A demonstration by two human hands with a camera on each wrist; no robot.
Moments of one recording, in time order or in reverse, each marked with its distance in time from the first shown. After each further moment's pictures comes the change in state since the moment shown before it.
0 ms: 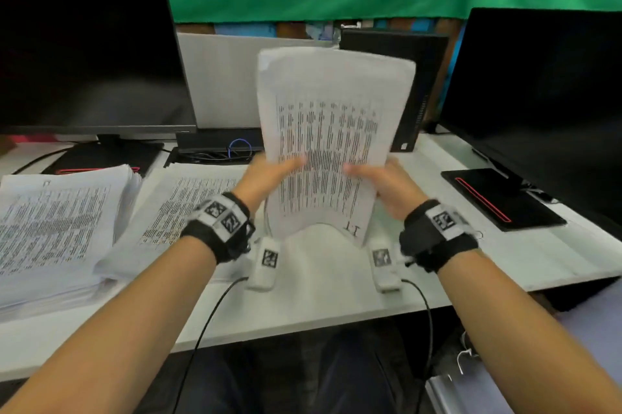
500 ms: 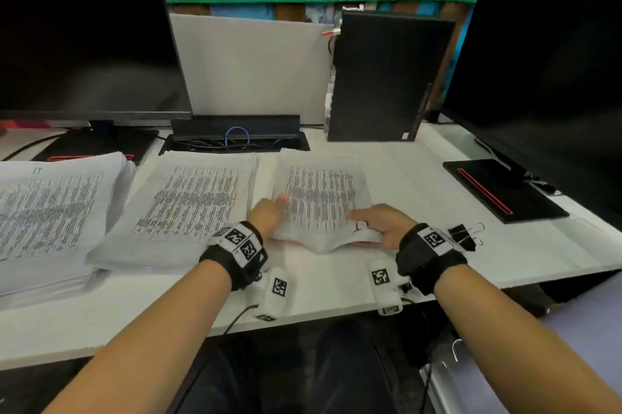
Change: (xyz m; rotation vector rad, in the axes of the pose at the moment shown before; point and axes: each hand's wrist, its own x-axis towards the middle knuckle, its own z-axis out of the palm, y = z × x) left_hand 0.016 -0.095 0.030 0.237 0.089 -0.432; right_hand -0.004 0.080 -0.011 -0.016 0.019 0.650
